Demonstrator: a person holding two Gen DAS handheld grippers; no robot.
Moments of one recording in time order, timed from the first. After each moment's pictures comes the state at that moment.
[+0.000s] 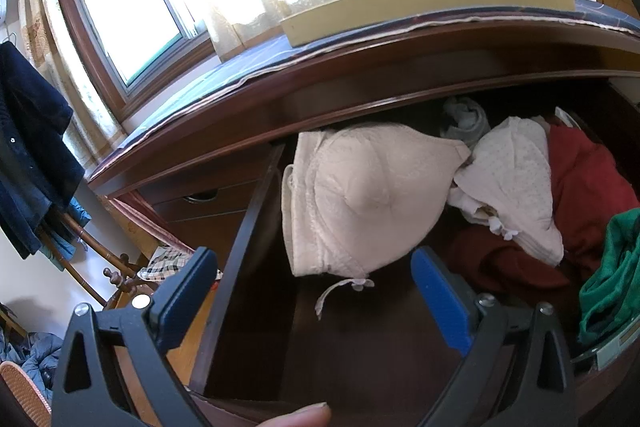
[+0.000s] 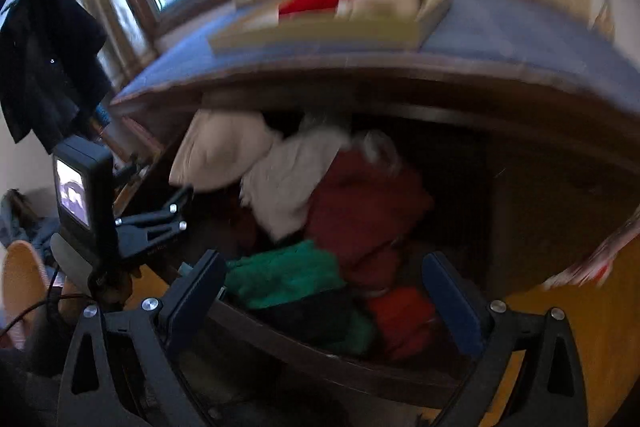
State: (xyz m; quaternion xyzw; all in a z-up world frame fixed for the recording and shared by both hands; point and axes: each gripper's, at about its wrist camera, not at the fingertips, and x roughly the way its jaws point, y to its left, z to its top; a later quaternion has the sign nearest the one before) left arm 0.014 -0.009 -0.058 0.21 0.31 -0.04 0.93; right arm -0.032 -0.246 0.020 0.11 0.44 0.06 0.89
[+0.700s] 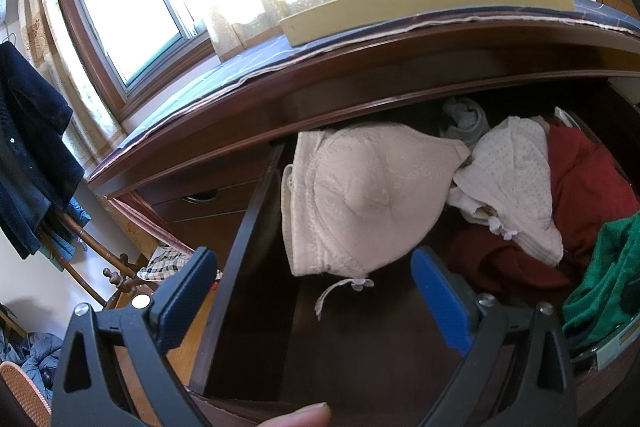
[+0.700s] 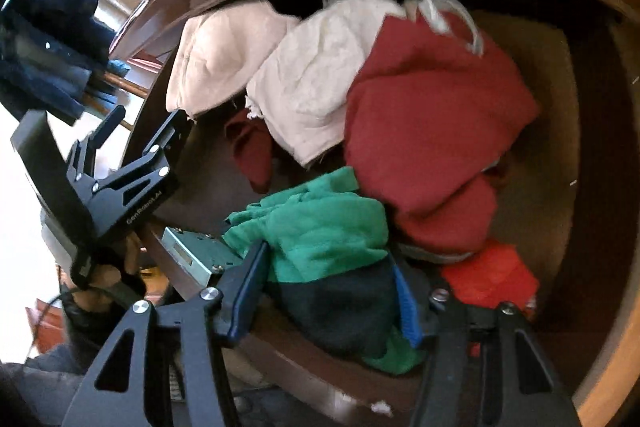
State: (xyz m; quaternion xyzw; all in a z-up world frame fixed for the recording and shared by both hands) left arm 0.015 -0.009 -0.058 0.21 0.31 -0.04 0.93; right arm 0.015 -0.226 -0.054 0.17 0.59 0.15 0.77
